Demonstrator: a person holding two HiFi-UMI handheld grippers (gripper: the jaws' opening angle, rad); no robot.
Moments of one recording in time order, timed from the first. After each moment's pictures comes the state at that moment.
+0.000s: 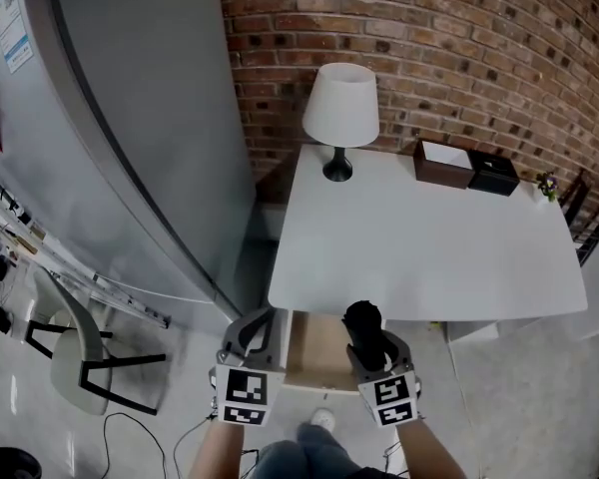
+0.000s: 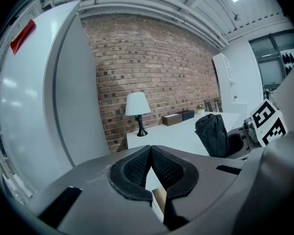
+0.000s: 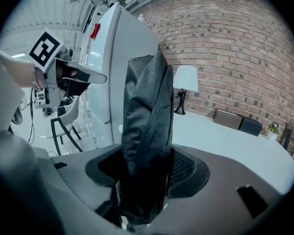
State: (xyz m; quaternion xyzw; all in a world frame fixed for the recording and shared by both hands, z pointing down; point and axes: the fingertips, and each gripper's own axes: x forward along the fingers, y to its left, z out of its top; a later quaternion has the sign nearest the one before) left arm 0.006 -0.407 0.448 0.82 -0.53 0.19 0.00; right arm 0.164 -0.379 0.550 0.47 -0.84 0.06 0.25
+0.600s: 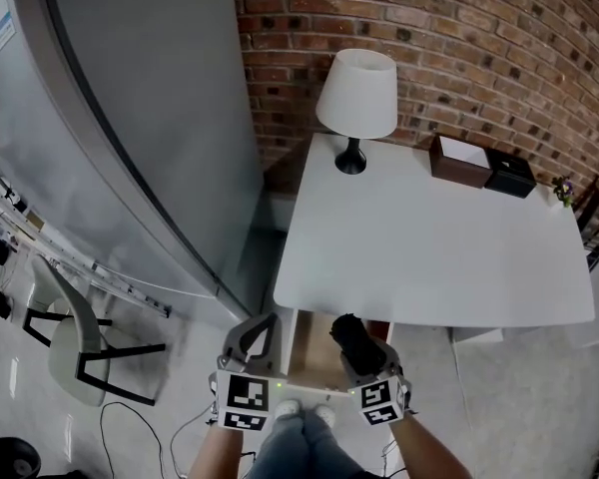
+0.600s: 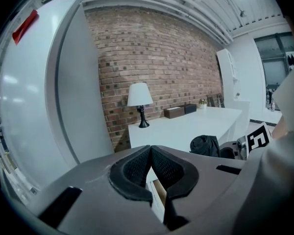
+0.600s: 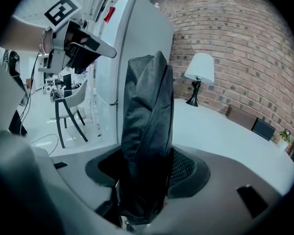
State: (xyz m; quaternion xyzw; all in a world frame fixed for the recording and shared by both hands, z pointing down) left arm -0.007 -0.412 0.482 0.81 -0.54 0.21 0.03; right arm 0.140 -0.386 0.634 0.43 -0.85 0.03 0.31
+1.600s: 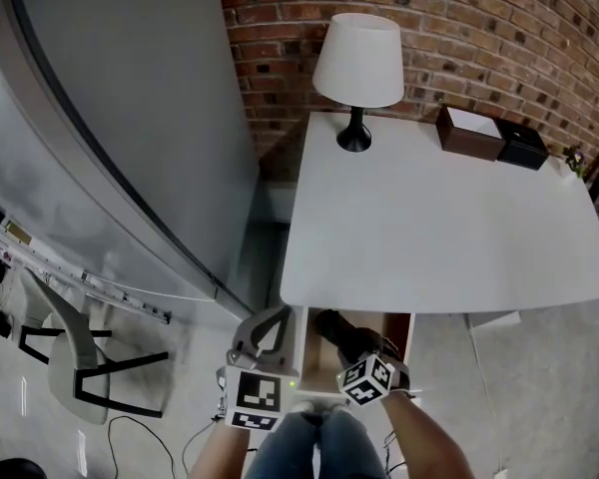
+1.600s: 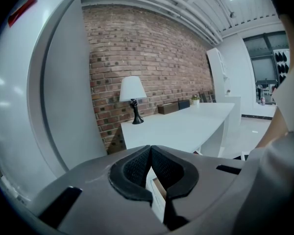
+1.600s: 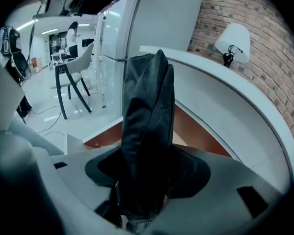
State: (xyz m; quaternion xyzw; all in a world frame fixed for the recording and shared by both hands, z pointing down) left arm -0.009 -0.439 0.543 0.84 -0.50 0.21 0.00; right arm 0.096 -0.411 0.776 0.36 -0.81 0.04 0.46
